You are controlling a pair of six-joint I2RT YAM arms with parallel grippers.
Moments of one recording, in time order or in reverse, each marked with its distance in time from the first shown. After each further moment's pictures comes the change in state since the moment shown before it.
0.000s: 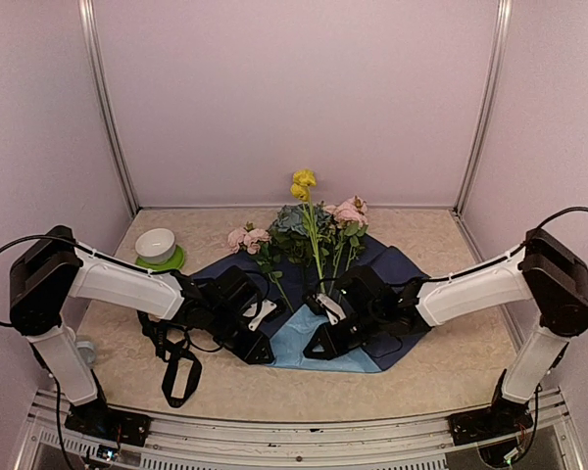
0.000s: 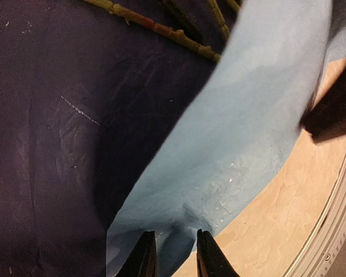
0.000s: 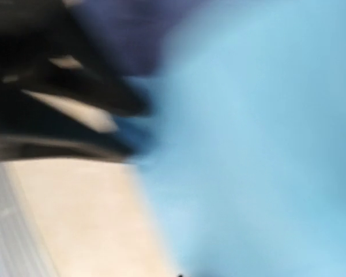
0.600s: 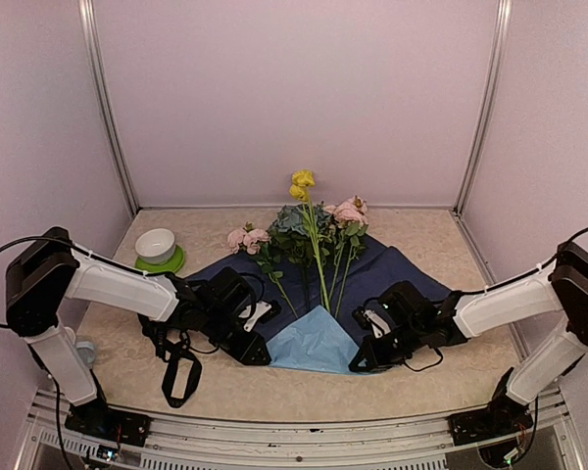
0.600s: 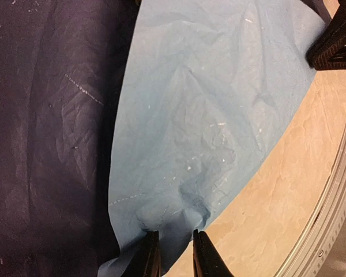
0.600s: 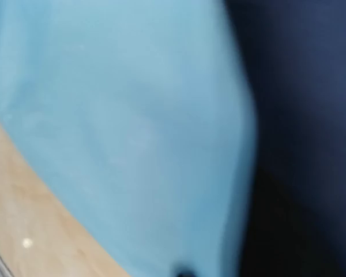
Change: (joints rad) left arm 0.019 -0.022 -0.047 0.037 0.047 -0.027; right arm -0.131 -0.166 -0.297 -0.035 0.019 0.102
